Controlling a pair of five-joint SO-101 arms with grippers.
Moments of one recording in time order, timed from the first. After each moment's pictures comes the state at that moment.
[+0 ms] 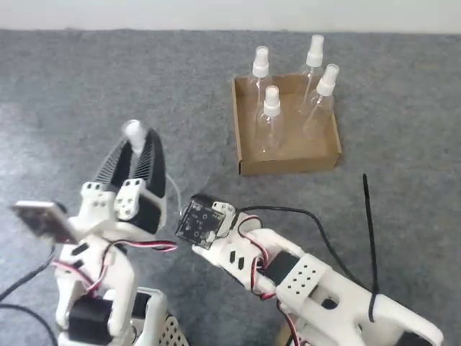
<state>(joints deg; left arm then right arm) 2.5 -96.7 64.7 45.7 26.5 -53.8 -40.7 76.1 1.6 19.5</state>
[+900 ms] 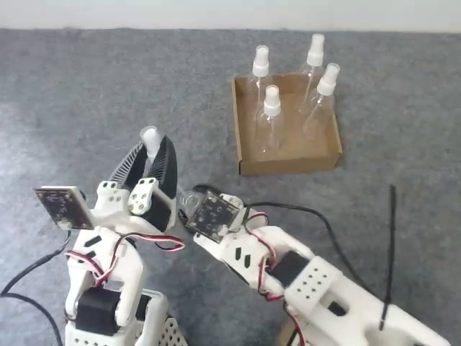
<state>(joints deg) 4.6 -96.7 71.4 45.2 26.7 -51.9 -47.4 76.1 3.0 15.3</state>
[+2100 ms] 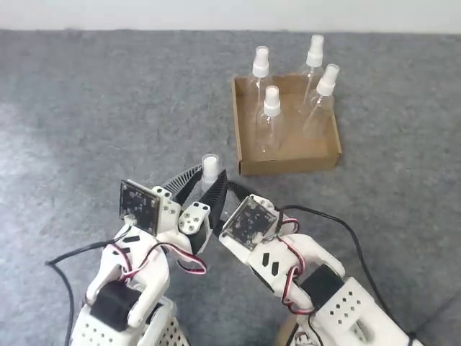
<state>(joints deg) 21.6 -96.7 76.8 49.7 12.5 -45.6 -75.2 80.7 23.0 16.3</state>
